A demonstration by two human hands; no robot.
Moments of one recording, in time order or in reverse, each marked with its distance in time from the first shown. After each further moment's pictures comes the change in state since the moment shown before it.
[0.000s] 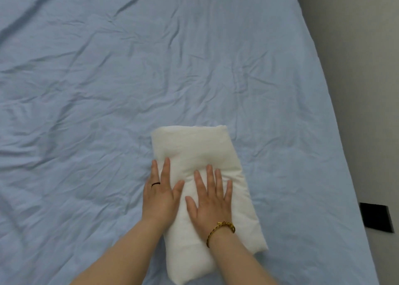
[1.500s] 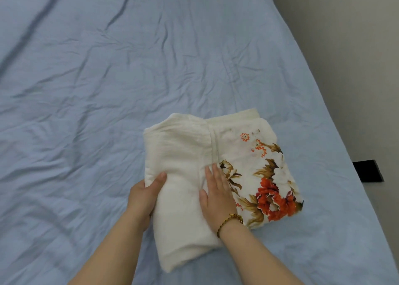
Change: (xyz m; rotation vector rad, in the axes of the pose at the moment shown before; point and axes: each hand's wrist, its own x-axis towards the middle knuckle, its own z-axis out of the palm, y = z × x) left_hand -0.024 -0.045 -0.082 -0.891 -0.119 -0.392; right_hand -0.037 -0.054 -0.024 0.390 -0.187 0.161
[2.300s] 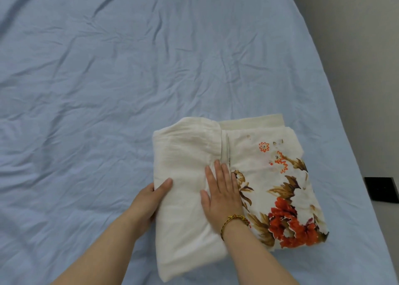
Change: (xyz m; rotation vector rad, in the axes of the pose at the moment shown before) left_hand 0.034 -0.008 0.056 0.023 -0.193 -0.153; right_hand 0.061 0.081 0.014 -0.344 0.364 -0.206
